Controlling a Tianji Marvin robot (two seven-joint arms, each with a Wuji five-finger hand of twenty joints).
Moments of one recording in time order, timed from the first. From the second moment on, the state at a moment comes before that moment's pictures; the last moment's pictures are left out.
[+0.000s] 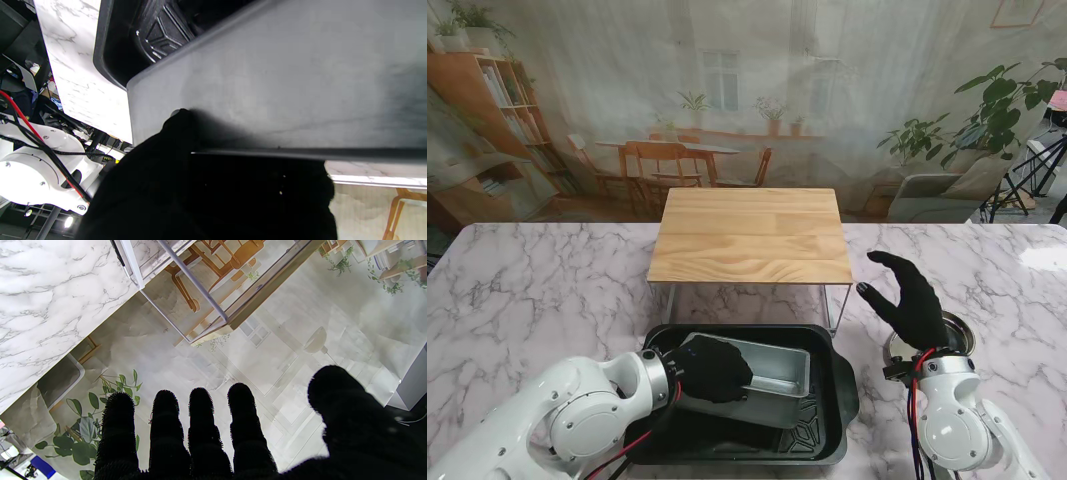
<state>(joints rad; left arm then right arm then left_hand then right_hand) 1.59 -0.99 -1.05 -1.97 0.80 -0.21 -0.50 -1.83 -1.18 1.46 -1.73 -0.49 -0.16 -0.33 1.08 -0.38 0.51 -0.19 0.96 0.26 0.49 0.55 1.01 0.26 0.38 0.43 1.00 0.29 0.74 0.64 0.63 0.30 1.26 0.47 0.38 -0.27 0.62 -0.04 0.30 0.04 0.53 0.36 0.34 0.16 0.51 0.28 0.38 0.17 0.20 0.23 0.09 0.31 0.68 0.40</state>
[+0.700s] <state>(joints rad) 1.44 -0.98 -0.89 -1.83 0.73 -0.15 -0.55 -1.82 -1.18 1.45 -1.73 -0.49 -0.14 -0.33 1.08 -0.36 0.51 -0.14 0.93 0.26 0.44 0.53 0.96 0.25 0.36 0.42 0.91 0.28 0.64 0.61 0.54 0.27 1.17 0.47 0.38 -0.27 0.62 -0.04 0.30 0.04 0.53 0.36 0.34 0.16 0.51 0.28 0.38 0.17 0.20 0.23 0.09 0.31 0.68 0.40</state>
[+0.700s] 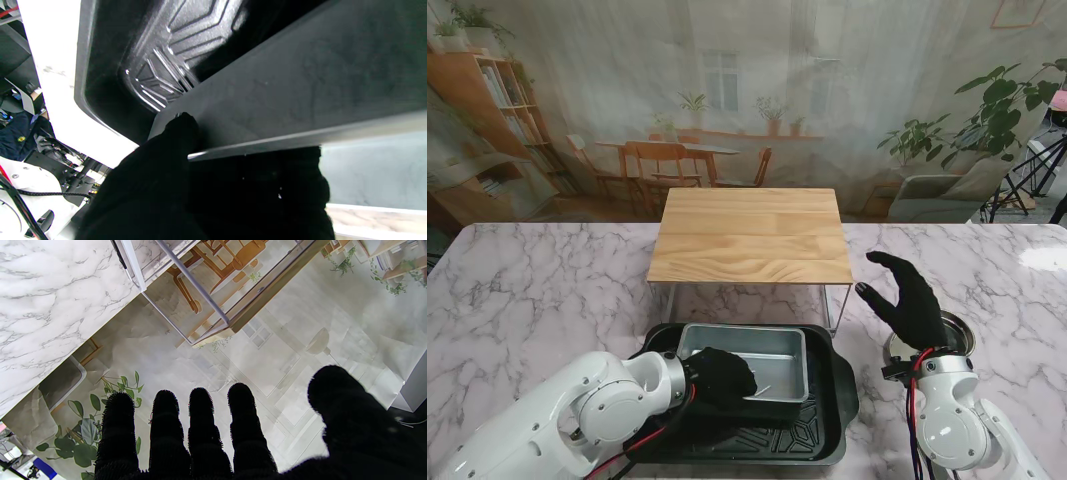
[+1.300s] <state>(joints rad) 1.48 -0.96 -0.98 -1.87 0.68 -0.21 -0.63 -1.82 -1.18 1.45 -1.73 -0.48 -0.14 -0.33 0.98 -0.19 0.06 -0.03 0.68 0.14 0.23 0.45 0.74 0.26 0.22 0.34 0.65 0.32 0.47 0.51 0.32 0.26 0.96 0.46 0.38 -0.27 0.62 -0.04 0.30 0.04 0.53 0.36 0.34 0.16 0.51 0.28 0.38 0.17 0.20 0.23 0.09 0.31 0.68 0.40</state>
